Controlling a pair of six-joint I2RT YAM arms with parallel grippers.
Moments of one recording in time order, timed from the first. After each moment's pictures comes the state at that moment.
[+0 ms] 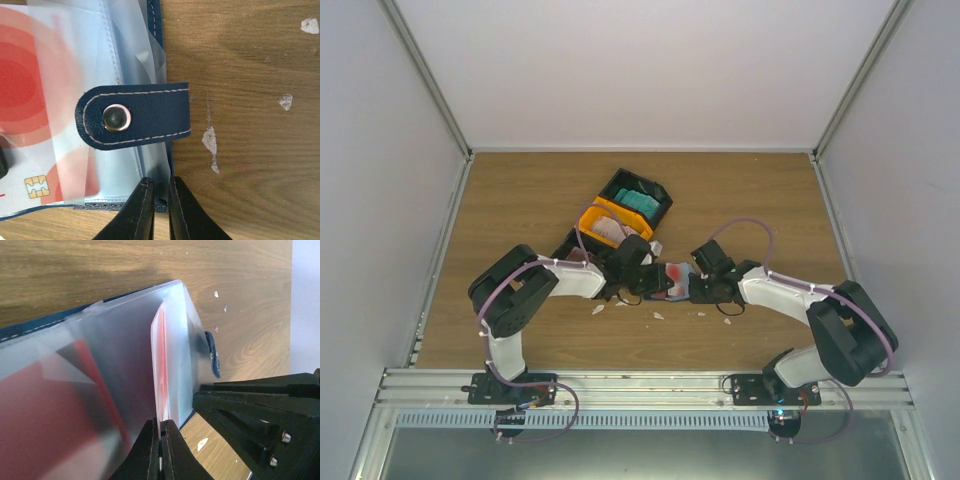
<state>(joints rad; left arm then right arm) -0.80 1.84 0.88 0.21 0.38 -0.91 0.60 1.44 0.66 -0.42 0.00 0.57</state>
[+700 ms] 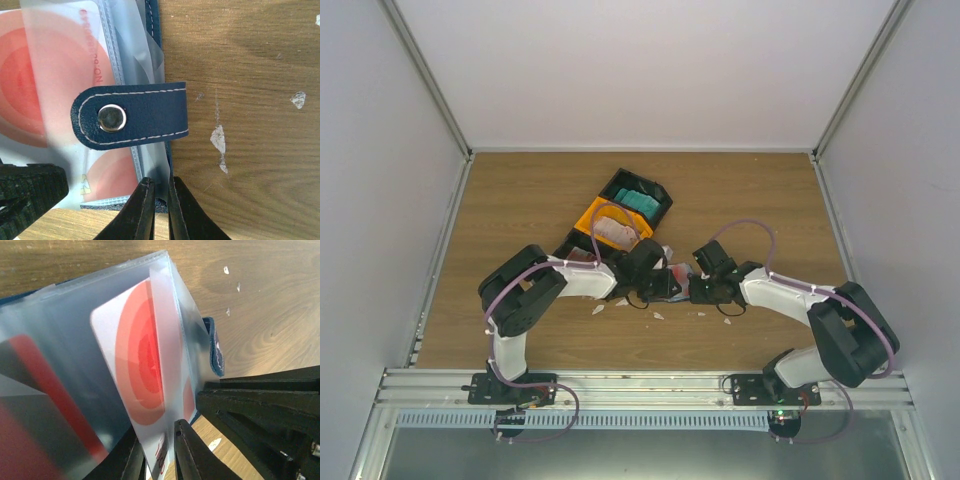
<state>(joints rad) -0.86 1.89 0.97 0.11 0.32 -0.86 0.59 1.43 0.65 -0.40 -0.03 0.57</state>
